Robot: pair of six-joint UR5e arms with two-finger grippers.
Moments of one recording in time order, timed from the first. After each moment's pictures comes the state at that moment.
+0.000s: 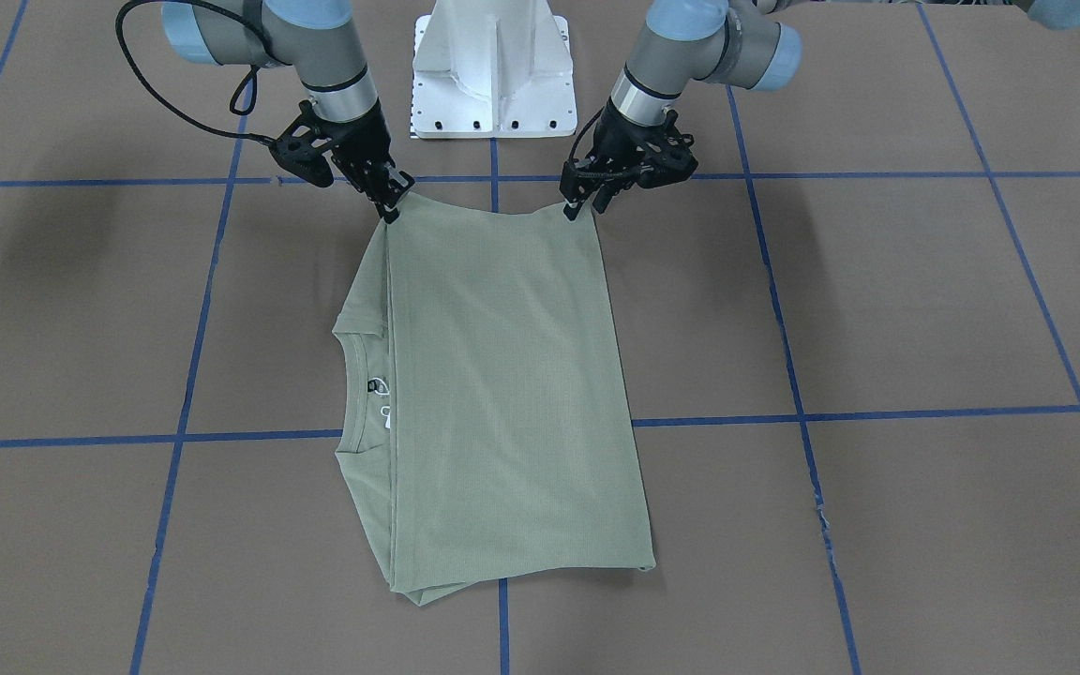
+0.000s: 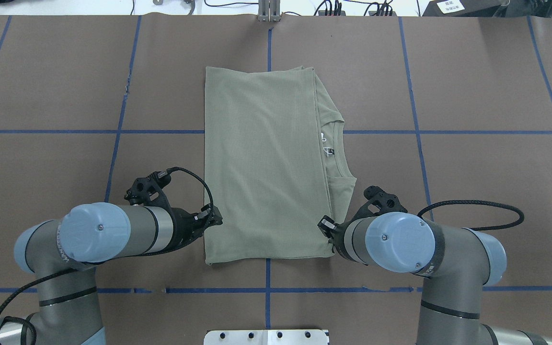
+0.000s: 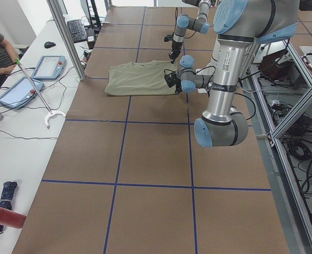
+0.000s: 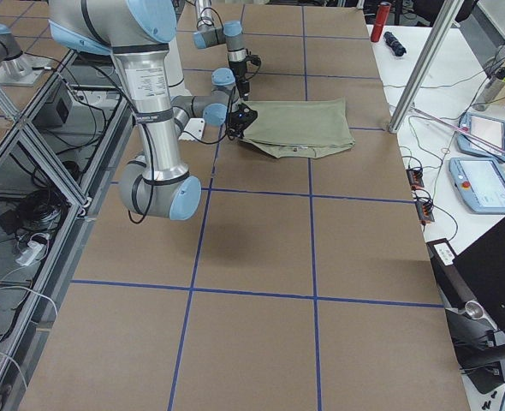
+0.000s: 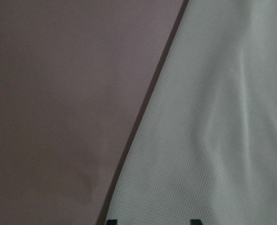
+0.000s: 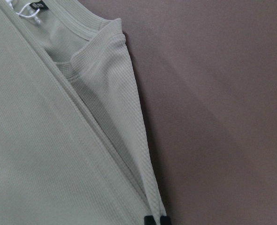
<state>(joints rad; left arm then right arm) -0.26 -1.87 -1.88 -2.05 -1.63 -1.92 0.29 -1.25 1.98 -1.39 1.62 2.06</state>
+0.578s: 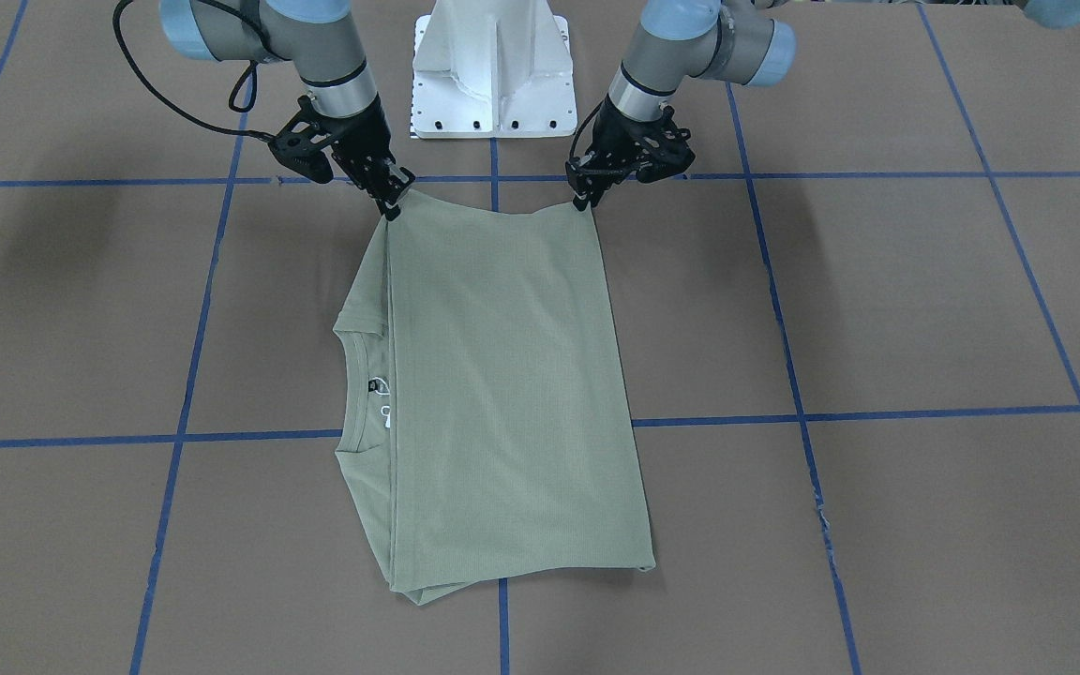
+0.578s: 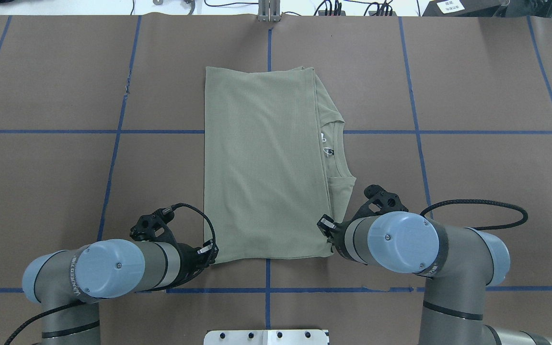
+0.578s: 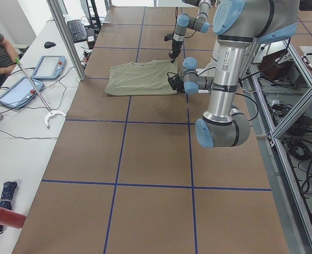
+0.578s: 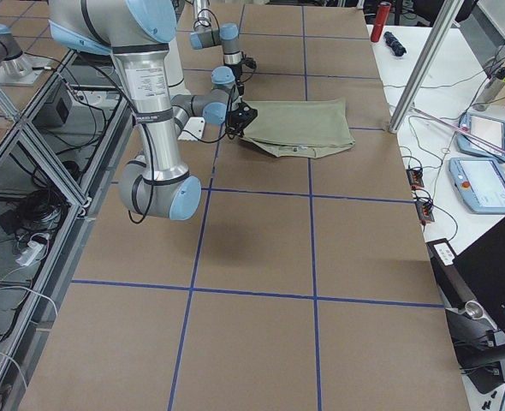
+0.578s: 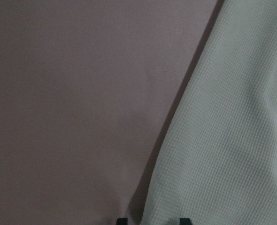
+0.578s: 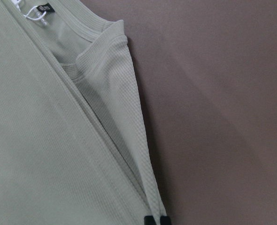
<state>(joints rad) -0.23 -1.86 -1.89 -2.04 -1.62 -1.99 0.29 -1.26 1.99 -1.40 1.62 2.06</state>
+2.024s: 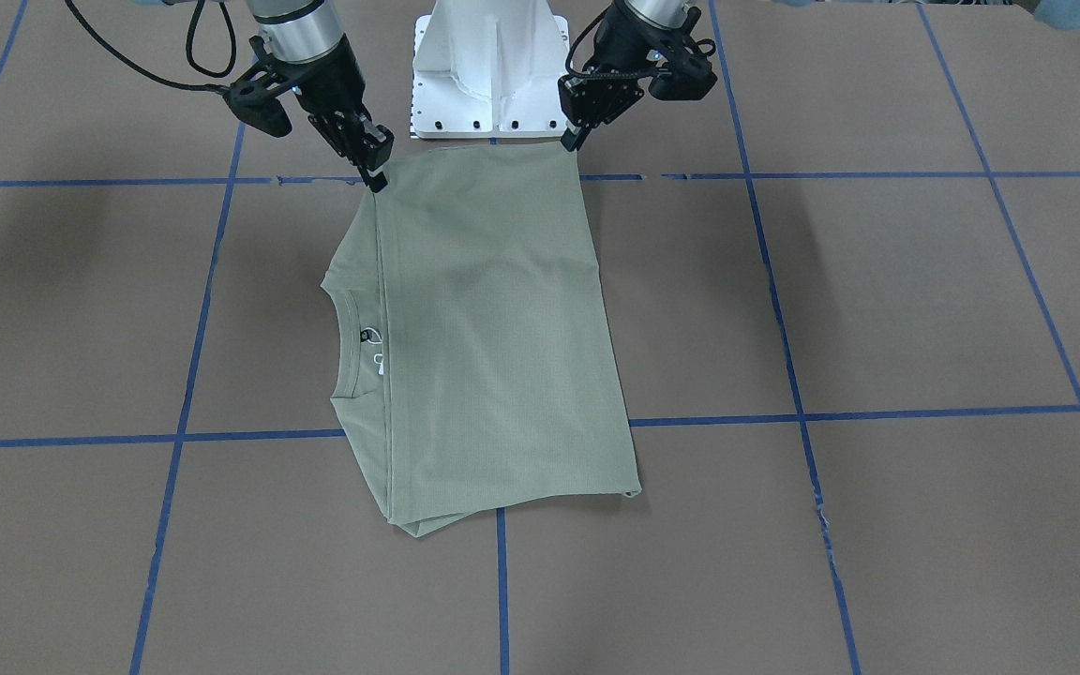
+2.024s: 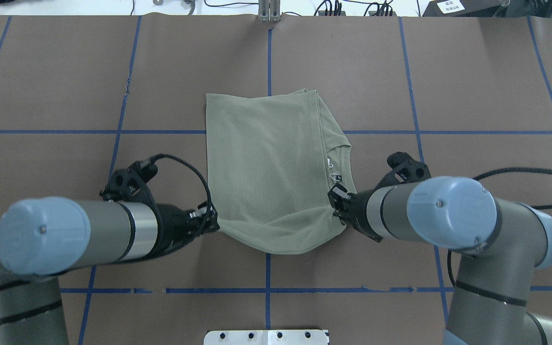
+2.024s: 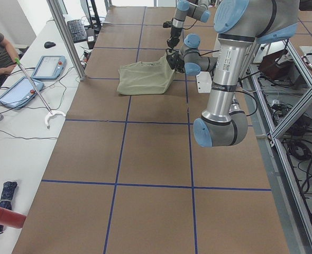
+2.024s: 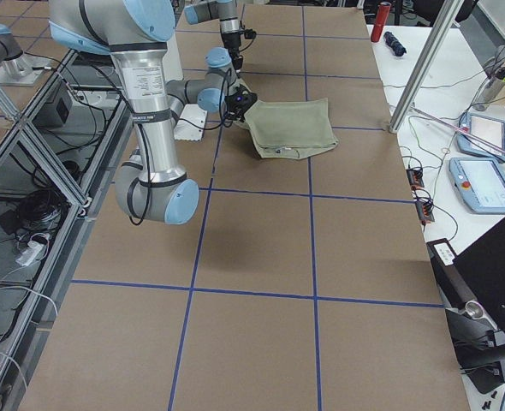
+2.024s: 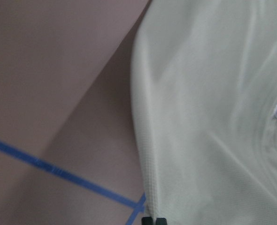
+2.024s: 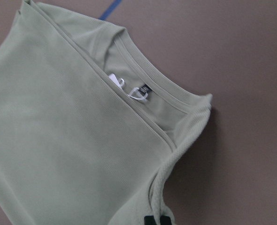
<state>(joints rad) -0.39 -1.92 -2.13 -1.89 -1.67 -1.88 0.42 -1.23 2.12 -1.47 1.68 2.05</state>
